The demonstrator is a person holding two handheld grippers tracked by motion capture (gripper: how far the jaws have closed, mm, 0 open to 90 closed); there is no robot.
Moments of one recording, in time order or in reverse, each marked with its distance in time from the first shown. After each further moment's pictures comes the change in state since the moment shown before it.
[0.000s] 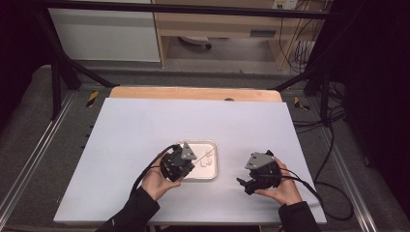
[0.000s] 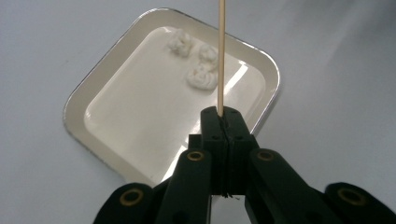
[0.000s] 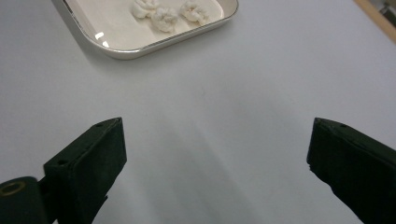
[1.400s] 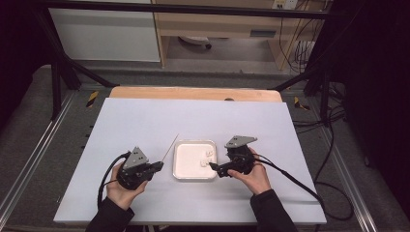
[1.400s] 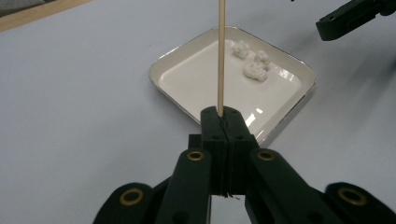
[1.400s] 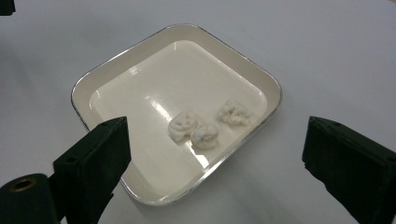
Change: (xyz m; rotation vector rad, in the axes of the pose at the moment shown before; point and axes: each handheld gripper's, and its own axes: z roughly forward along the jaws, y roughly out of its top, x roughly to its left) left arm 0.032 -0.085 -0.046 -0.280 0.058 -0.197; right arm 0.003 0.059 0.046 -0.131 0.150 0.284
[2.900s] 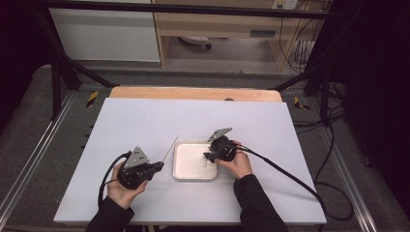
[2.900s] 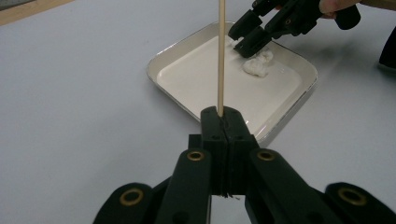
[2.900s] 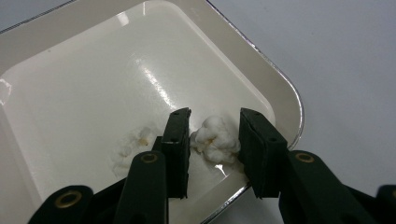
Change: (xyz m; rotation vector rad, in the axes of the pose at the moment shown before) left arm 0.002 -0.001 0.004 0.015 -0.014 0.003; right arm -0.018 0.015 0.073 0.170 0.007 -0.113
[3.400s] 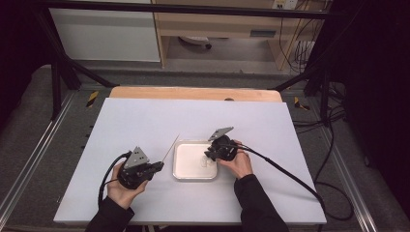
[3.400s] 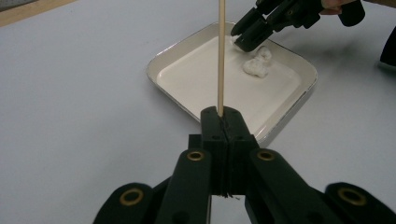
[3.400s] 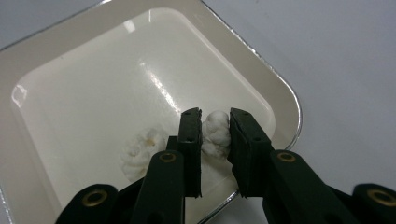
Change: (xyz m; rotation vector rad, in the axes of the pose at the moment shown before) left arm 0.000 0.000 0.000 -0.002 0.001 0.003; right arm -0.001 0.001 -0.006 -0.007 0.018 0.010
